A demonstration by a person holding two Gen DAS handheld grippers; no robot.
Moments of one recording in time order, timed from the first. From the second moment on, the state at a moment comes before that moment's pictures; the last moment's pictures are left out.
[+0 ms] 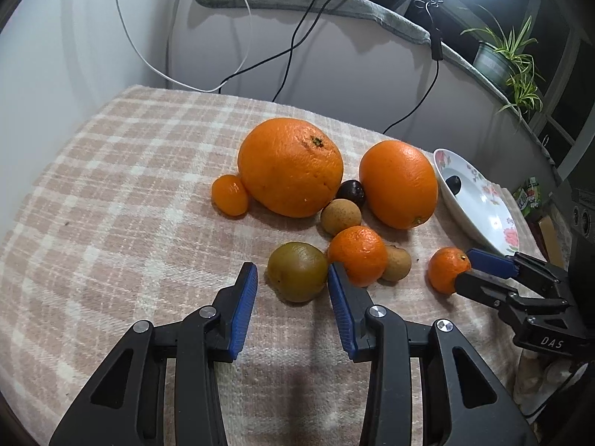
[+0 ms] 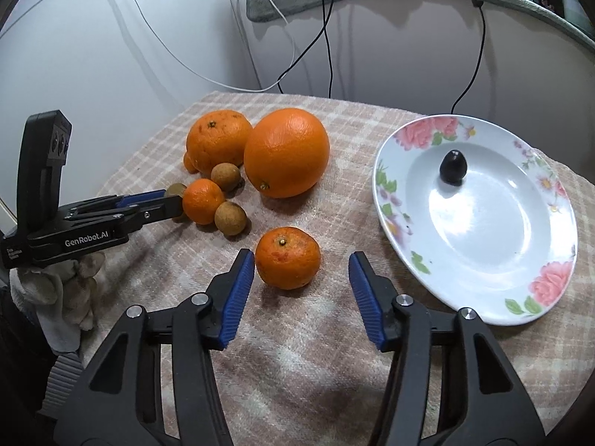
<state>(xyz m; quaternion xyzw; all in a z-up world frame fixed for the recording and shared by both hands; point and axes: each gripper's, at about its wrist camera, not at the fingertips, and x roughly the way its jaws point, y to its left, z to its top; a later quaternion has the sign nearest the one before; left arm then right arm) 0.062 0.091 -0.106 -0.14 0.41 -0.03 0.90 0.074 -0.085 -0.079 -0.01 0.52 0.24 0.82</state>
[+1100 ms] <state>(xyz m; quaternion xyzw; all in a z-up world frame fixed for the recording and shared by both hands) 0.053 0.075 -0.066 -0.14 0.37 -0.07 0.92 0.065 -0.121 -0.045 0.02 0.49 0.23 0.84</state>
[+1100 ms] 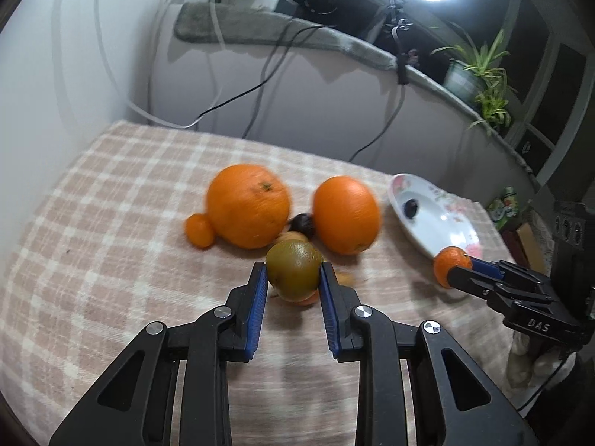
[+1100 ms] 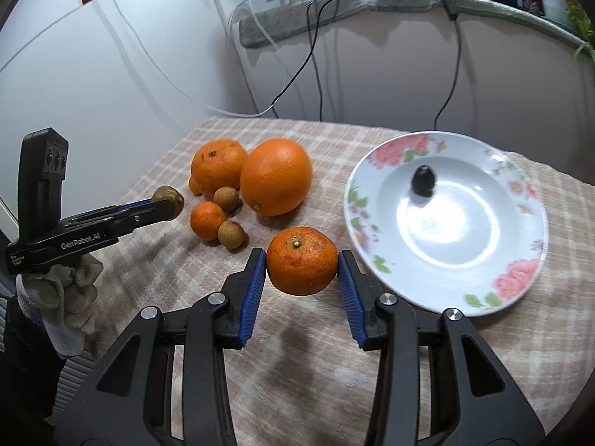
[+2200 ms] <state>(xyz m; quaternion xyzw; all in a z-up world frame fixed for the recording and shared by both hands) 0.115 -0.074 -0.066 -0.07 0.39 -0.20 0.90 0.082 -0.204 -0.056 0.01 0.49 0.13 0.86</state>
